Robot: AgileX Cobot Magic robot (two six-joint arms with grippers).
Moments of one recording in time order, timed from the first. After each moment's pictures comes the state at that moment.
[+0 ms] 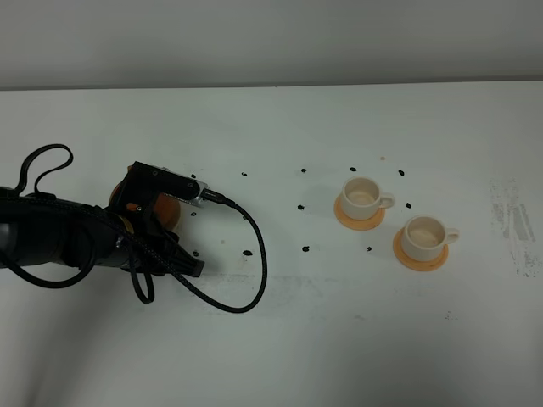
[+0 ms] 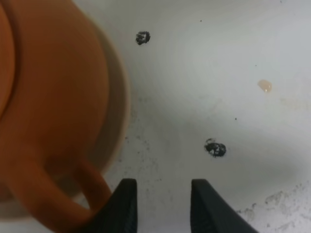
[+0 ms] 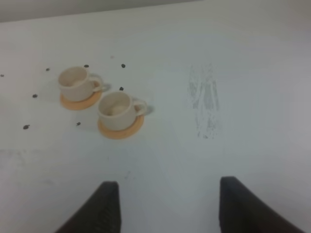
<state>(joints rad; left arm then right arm) -0.38 1.84 -0.80 -0.15 0.00 0.20 -0.16 0.00 -0.52 0.18 1.10 -0.04</state>
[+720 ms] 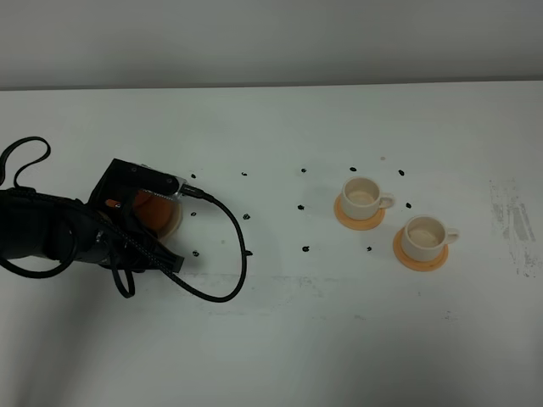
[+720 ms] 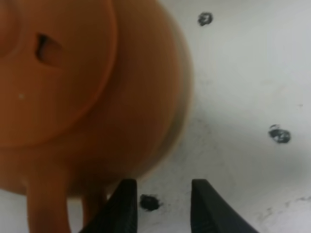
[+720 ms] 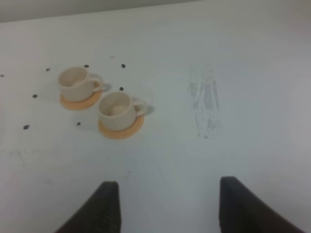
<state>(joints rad) -0.30 1.84 -0.80 -0.11 0.03 0.20 -0.16 0.00 -0.52 0.18 1.10 -0.04</state>
